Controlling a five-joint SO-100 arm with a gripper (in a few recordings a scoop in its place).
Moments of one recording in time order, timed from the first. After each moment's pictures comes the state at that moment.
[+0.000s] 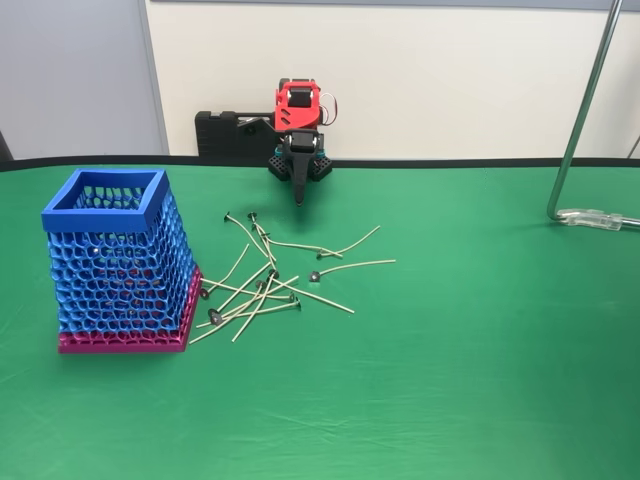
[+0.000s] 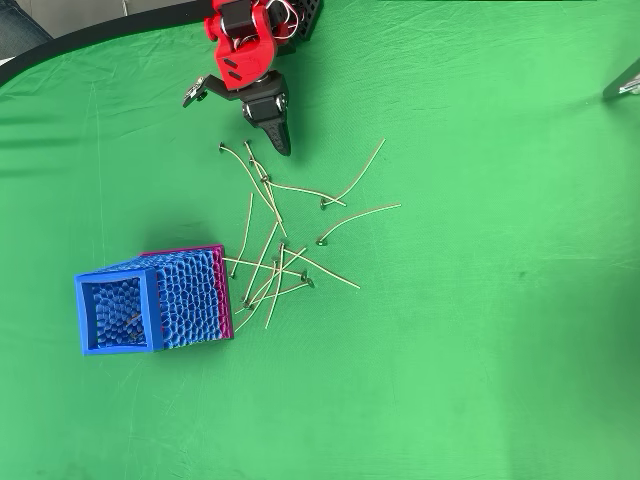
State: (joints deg) arm -0.8 190.0 176.4 49.7 -5.1
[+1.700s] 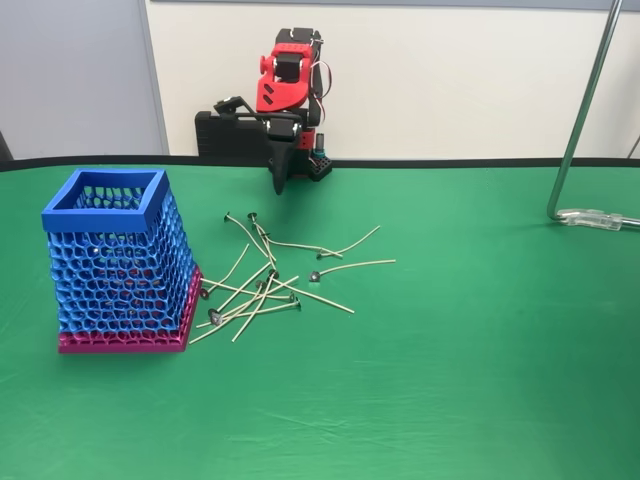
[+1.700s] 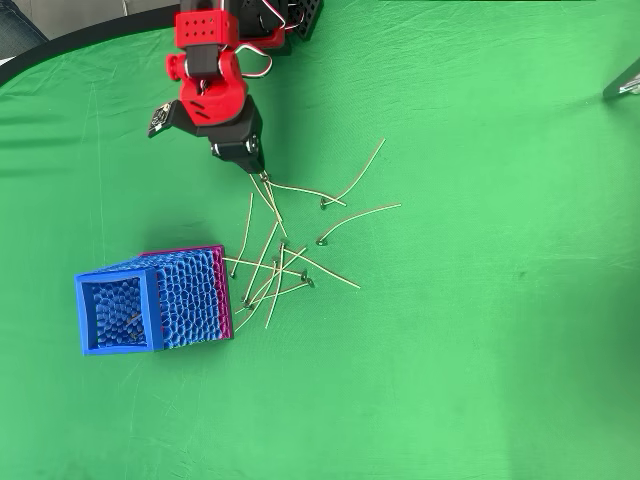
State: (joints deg) arm 9.0 128.0 125.9 55.4 -1.8
